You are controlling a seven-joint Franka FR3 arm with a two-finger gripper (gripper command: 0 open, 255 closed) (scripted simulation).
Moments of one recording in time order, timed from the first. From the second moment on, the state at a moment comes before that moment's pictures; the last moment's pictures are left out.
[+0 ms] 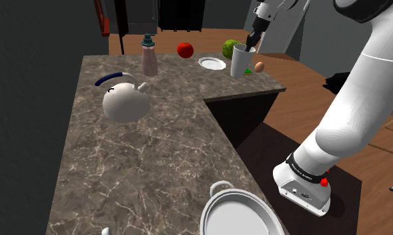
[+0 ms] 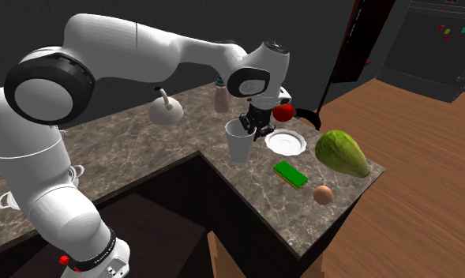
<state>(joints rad) -0.13 0.19 -0.55 -1.77 0.29 1.90 -0.79</state>
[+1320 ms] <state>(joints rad) -0.15 0.17 -0.56 -1.52 0.27 1.64 -0.74</state>
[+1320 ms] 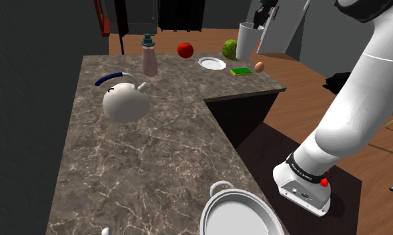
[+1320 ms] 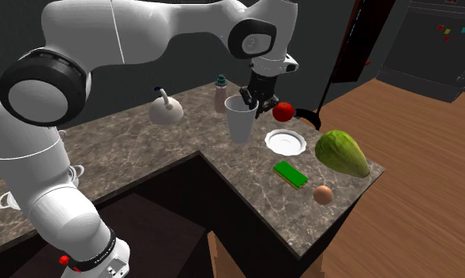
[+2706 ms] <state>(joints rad) 0.02 -0.22 -0.38 -1.86 0.09 1.69 -0.39</state>
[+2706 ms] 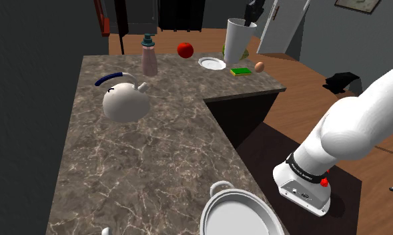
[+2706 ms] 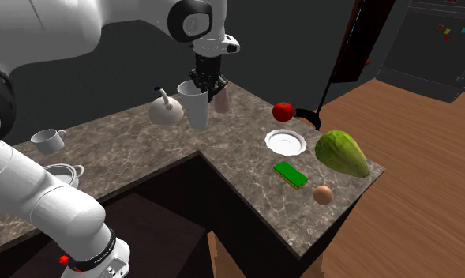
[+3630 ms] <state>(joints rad) 0.12 -0.42 -0.13 -2.06 0.10 1.74 -0.03</state>
